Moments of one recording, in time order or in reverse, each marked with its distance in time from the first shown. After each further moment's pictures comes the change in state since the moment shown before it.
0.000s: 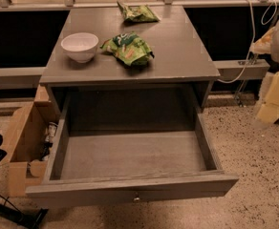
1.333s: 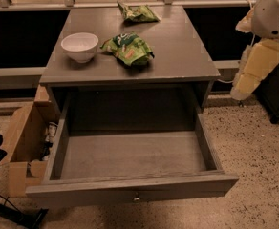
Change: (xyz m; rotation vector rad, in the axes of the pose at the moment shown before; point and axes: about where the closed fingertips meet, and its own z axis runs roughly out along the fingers) arm -0.034 -0.046 -0.001 0.039 -0.043 0.009
